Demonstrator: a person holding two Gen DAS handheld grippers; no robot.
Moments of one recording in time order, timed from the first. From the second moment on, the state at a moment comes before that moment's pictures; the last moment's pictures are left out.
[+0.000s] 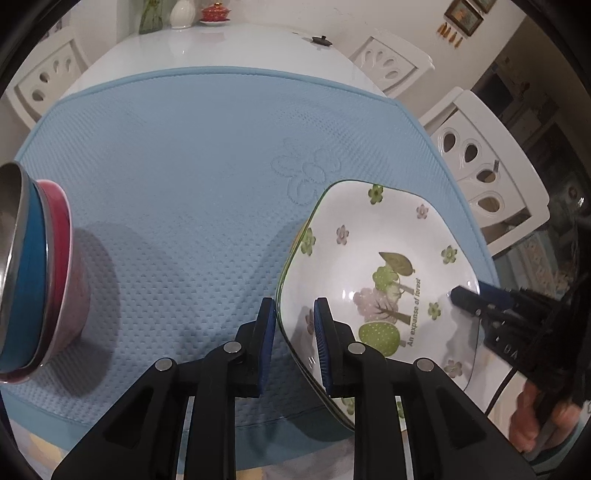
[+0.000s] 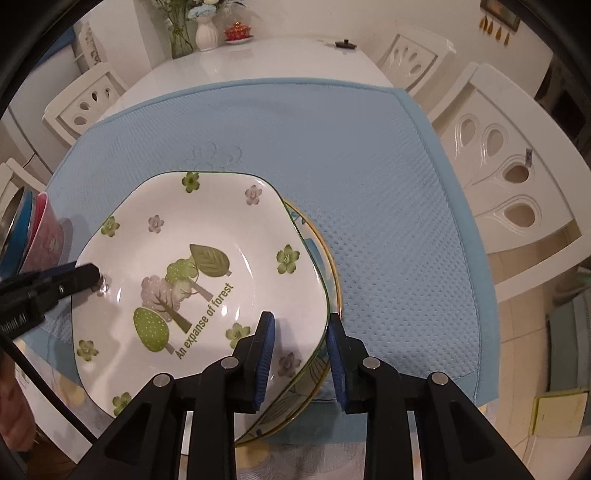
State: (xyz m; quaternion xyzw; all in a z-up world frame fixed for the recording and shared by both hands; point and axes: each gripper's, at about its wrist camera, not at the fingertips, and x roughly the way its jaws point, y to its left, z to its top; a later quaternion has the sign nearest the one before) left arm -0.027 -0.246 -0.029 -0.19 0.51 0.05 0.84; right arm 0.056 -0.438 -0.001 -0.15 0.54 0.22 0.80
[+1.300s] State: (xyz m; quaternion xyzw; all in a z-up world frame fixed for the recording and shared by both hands) left arm -0.043 -0.278 0.028 -0.16 0.47 0.08 0.86; right arm 0.057 -0.465 0.036 -0.05 0.55 0.26 0.79
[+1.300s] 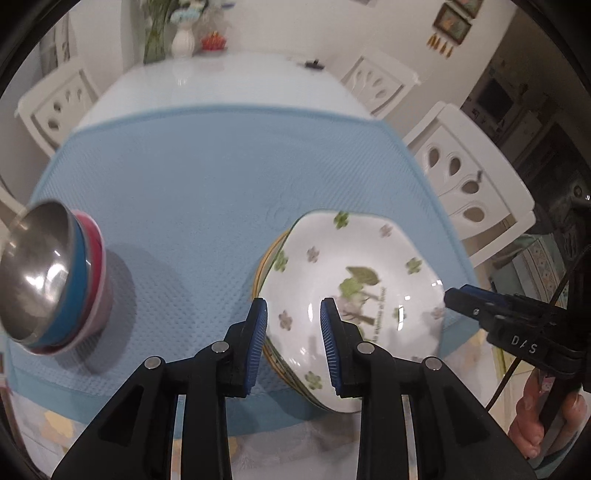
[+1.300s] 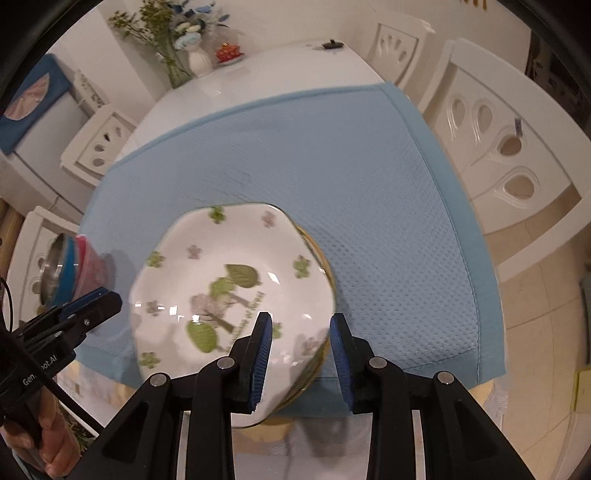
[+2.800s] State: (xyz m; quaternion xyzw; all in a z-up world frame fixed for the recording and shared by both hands) left arm -0.200 -0.073 0.120 -0.30 0.35 0.28 0.84; right arm -0.025 -0.288 0.141 -0.06 0.45 0.46 0.76
